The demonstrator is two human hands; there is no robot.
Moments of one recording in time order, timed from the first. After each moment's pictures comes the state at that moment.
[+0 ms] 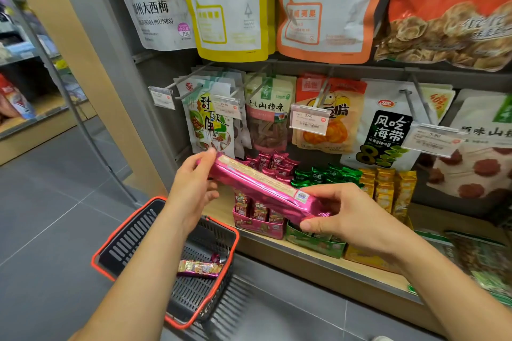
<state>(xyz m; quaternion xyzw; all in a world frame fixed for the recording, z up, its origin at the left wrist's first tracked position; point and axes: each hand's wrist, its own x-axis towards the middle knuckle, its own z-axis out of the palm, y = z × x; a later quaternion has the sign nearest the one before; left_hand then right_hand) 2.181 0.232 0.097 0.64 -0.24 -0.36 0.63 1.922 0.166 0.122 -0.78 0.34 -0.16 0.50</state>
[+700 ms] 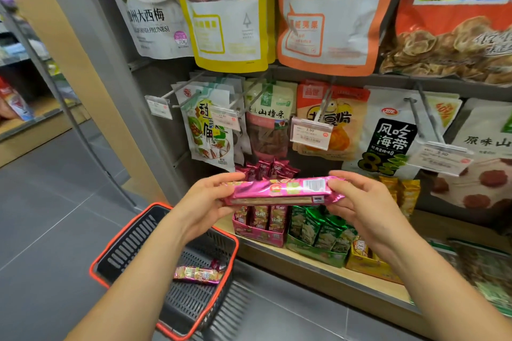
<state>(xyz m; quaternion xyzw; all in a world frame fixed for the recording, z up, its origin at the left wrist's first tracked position) 2.196 0.214 0.082 0.54 -0.26 -0.55 0.58 1.930 0.128 0.107 -0.50 0.43 -0.38 0.65</state>
